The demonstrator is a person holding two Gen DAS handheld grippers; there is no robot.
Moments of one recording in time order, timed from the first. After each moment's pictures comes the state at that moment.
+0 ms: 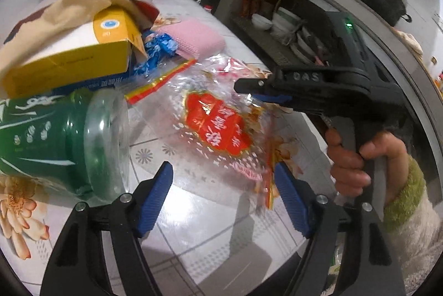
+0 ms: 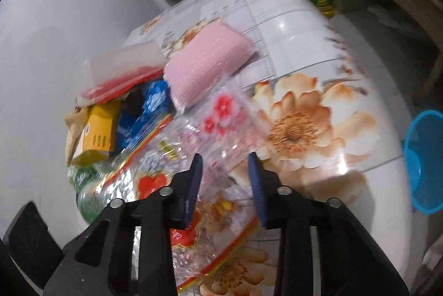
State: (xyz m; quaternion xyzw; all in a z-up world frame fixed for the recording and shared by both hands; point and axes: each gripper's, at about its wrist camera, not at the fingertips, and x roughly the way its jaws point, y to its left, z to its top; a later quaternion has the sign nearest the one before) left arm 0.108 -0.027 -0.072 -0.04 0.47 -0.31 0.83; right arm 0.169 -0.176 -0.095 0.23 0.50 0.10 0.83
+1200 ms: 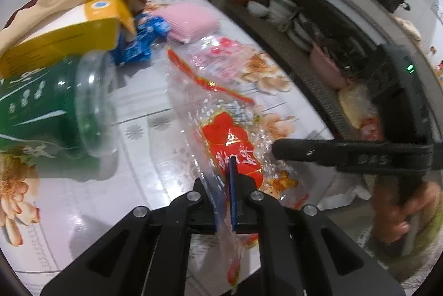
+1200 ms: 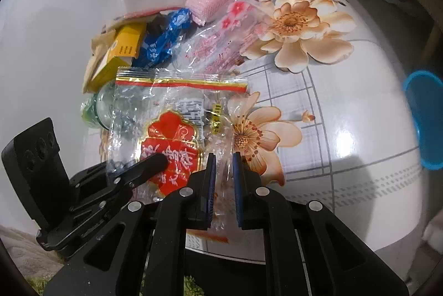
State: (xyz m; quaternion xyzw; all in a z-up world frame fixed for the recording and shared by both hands) left arm 0.093 -0.035 -0.074 -0.02 0.49 -0.31 0.82; right arm 0.088 -0.144 -0.101 0.21 0.56 0.11 0.79
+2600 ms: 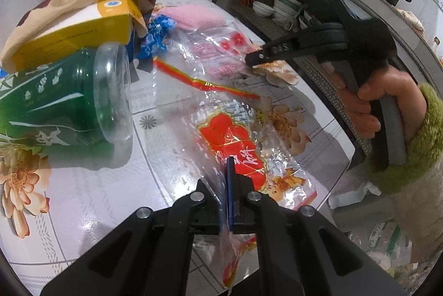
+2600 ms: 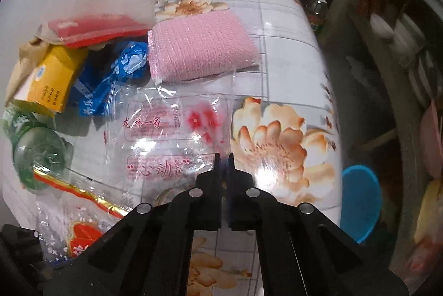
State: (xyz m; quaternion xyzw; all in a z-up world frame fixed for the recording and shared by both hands) left arm 0.082 -0.032 -0.076 0.00 0.47 -0.30 0.83; right arm 0.180 -0.121 -0.082 -0.03 0.55 0.02 0.84
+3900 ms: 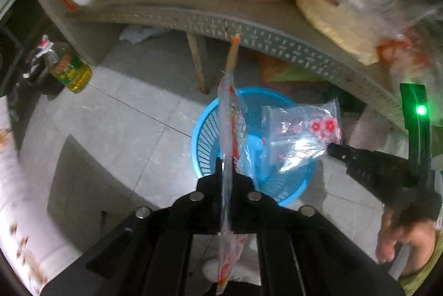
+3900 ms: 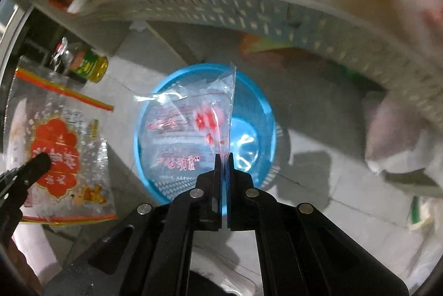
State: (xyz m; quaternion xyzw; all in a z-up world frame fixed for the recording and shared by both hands) left arm 0.173 -0.501 -0.175 0.34 0.47 -0.45 0.68; right arm 0.003 -0.496 -0.246 0.42 0.45 -0.35 0.71
